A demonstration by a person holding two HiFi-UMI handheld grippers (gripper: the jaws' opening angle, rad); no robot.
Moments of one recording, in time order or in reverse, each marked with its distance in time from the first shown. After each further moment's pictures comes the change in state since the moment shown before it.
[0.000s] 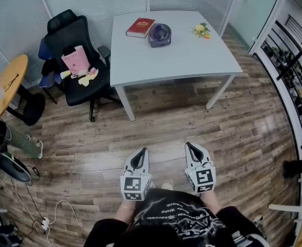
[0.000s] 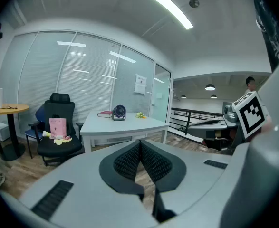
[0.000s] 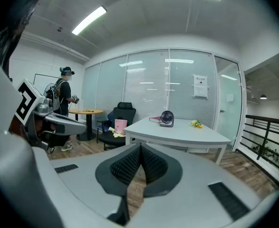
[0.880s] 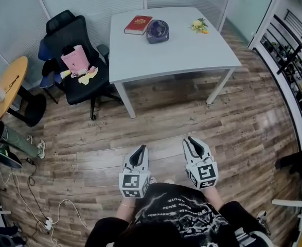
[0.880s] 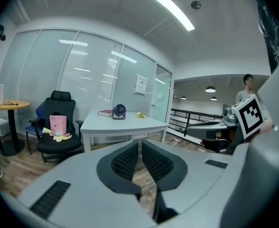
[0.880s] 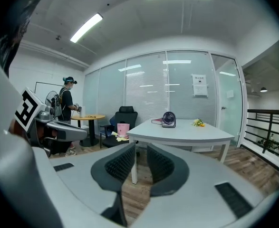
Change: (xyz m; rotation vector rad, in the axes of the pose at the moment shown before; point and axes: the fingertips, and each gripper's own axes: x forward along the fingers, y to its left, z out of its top) left arm -0.013 -0.012 -0.010 -0.036 -0.002 -0.013; right arm -0.015 0.004 -0.004 0.051 -0.038 0.039
